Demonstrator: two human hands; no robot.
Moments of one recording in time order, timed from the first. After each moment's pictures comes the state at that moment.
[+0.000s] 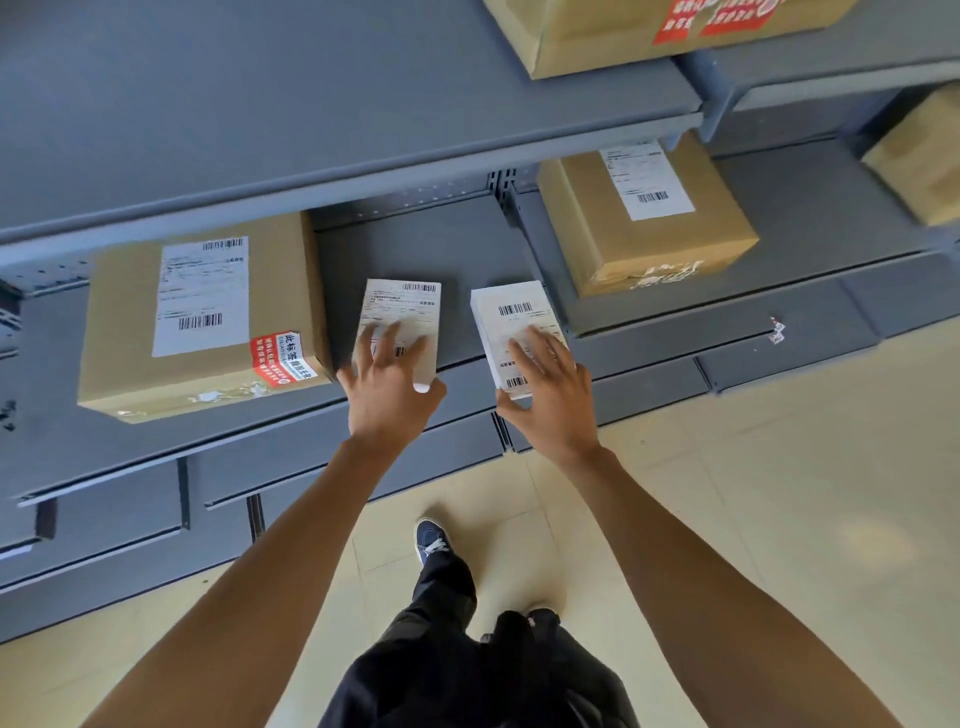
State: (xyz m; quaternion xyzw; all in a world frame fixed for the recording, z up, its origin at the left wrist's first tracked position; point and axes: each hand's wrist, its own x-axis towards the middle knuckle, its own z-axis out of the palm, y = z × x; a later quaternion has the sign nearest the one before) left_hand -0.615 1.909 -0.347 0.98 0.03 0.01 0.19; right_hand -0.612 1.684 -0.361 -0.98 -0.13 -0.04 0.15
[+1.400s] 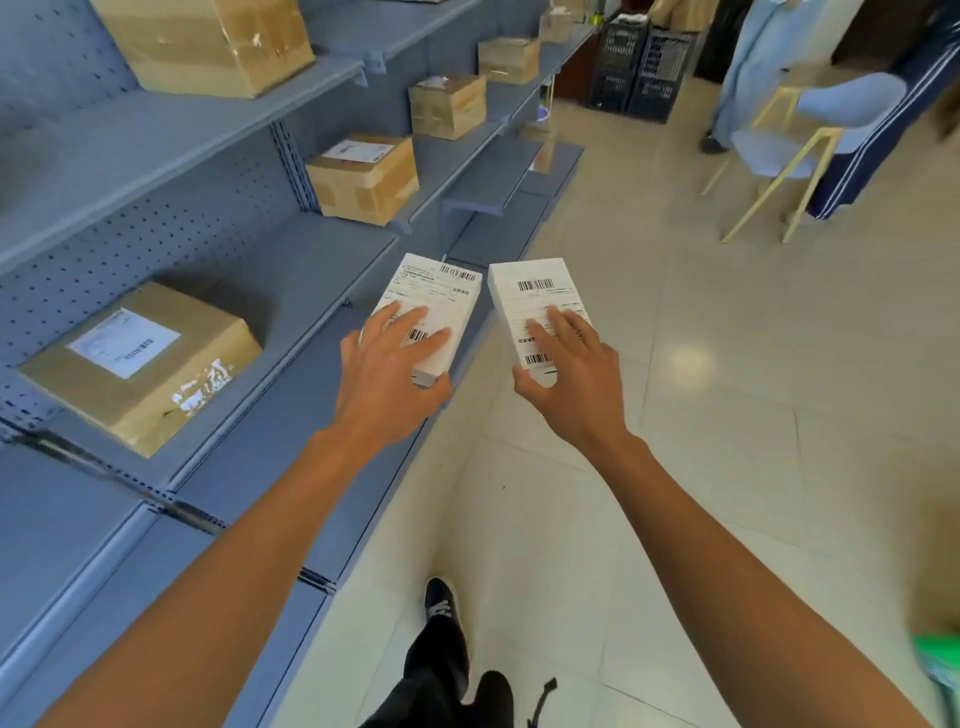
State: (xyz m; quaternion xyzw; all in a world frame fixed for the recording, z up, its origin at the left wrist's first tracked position) left_hand -0.725 1.446 -0.188 0.82 -0.51 0.07 0.24; right_hand -0.902 1.274 -0.212 -0.91 0.31 -0.24 0.12
